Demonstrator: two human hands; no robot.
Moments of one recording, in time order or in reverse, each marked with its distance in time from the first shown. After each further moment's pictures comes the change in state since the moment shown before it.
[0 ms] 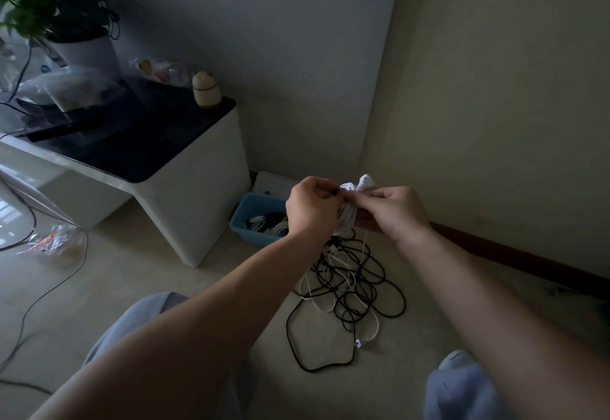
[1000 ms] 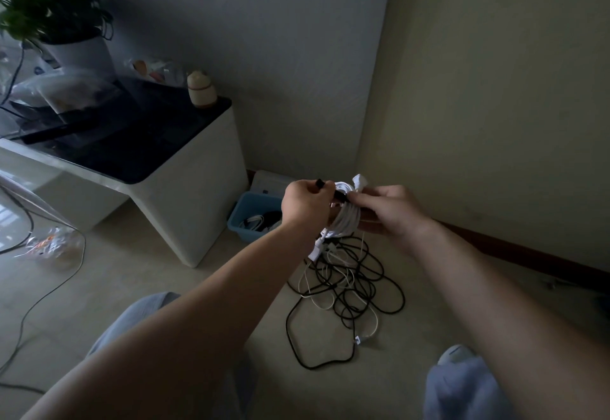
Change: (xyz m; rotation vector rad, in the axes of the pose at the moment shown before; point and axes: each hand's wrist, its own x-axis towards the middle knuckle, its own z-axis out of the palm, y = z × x) left_hand 0.001 0.007 -0.005 -0.079 -0.087 -0.165; right_hand 0.011 0.007 -0.009 -0.003 -0.129 0.074
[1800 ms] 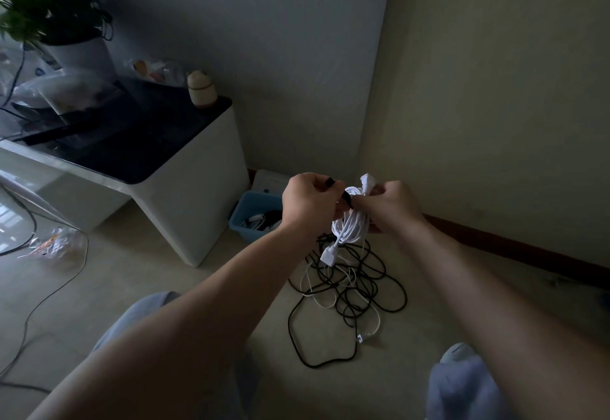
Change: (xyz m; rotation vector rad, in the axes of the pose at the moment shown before) left_hand -0.007 0.006 -0.003 -0.062 -0.095 0.055; right_hand -0.006 -0.004 0.002 -0.242 0.105 -0.086
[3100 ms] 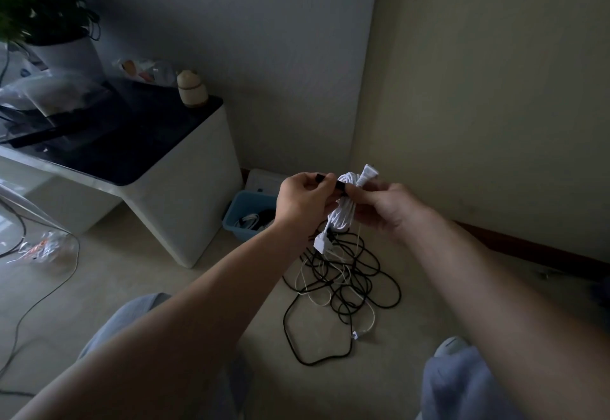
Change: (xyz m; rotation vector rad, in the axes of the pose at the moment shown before) left_hand -0.005 -0.001 0.005 -0.226 -0.044 -0.042; right_hand 0.010 0.003 -0.008 0.483 -0.144 0.190
